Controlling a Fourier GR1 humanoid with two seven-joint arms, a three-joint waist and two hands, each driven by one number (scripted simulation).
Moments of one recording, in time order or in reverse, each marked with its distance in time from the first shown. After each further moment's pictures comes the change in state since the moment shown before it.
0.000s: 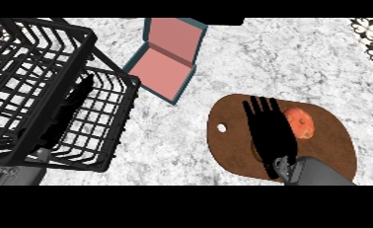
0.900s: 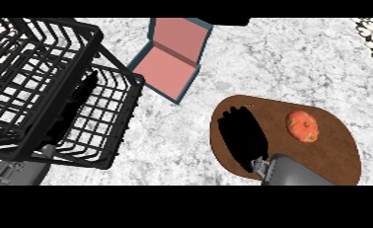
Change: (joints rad) left arm -0.044 0.012 -0.052 0.031 0.029 0.031 -0.035; right arm -0.084 0.106 0.098 0.098 0.135 -0.164 -0.229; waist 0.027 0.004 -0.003
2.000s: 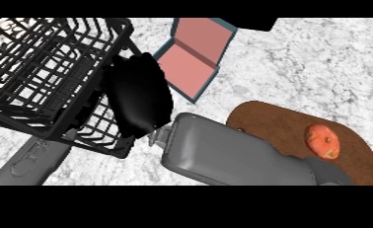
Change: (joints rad) left arm -0.174 -0.035 -0.137 0.137 0.035 0.006 -0.046; right arm -0.574 0.426 -0.119 0.226 -0.158 -0.350 0.152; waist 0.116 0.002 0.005
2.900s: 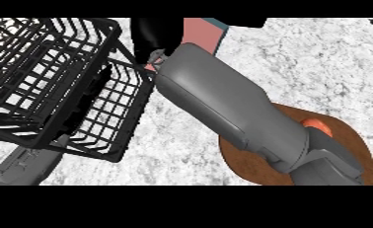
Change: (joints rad) left arm 0.042 0.052 -0.020 -0.037 0.062 0.045 -0.036; right arm -0.284 0.003 -0.191 0.470 -0.094 -0.168 0.119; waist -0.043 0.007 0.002
